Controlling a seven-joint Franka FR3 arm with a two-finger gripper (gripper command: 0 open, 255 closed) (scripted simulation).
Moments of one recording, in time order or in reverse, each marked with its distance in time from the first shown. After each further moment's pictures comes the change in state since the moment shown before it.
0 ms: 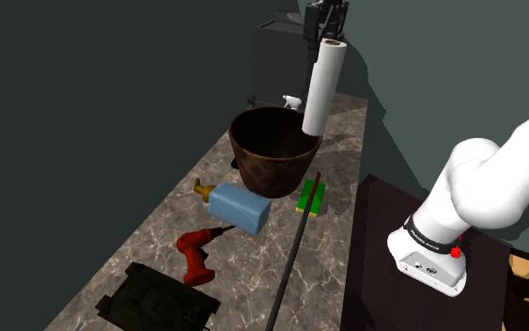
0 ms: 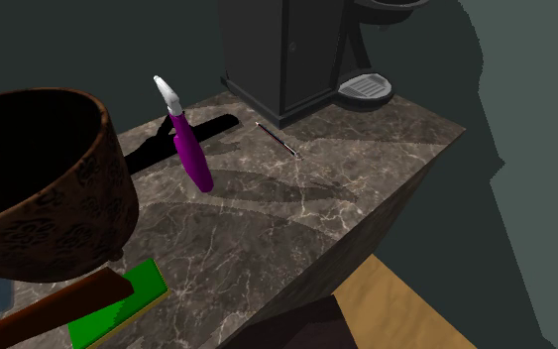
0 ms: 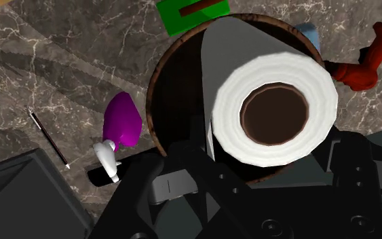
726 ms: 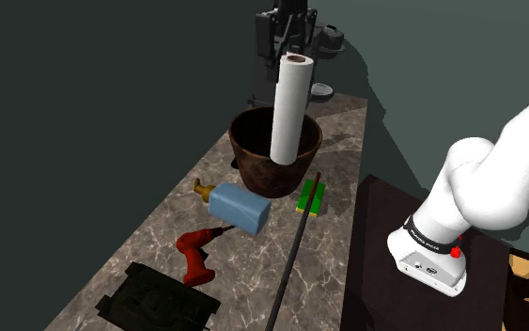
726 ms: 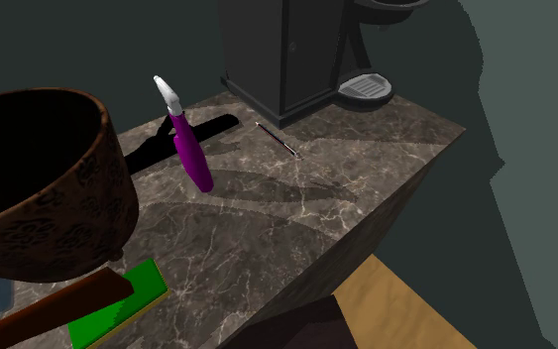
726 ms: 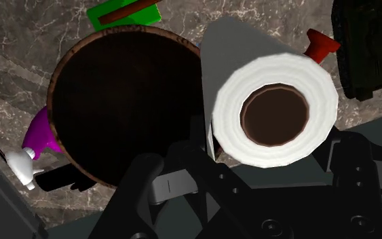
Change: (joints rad) arm 0.090 0.142 0.186 0.144 0.039 0.019 0.280
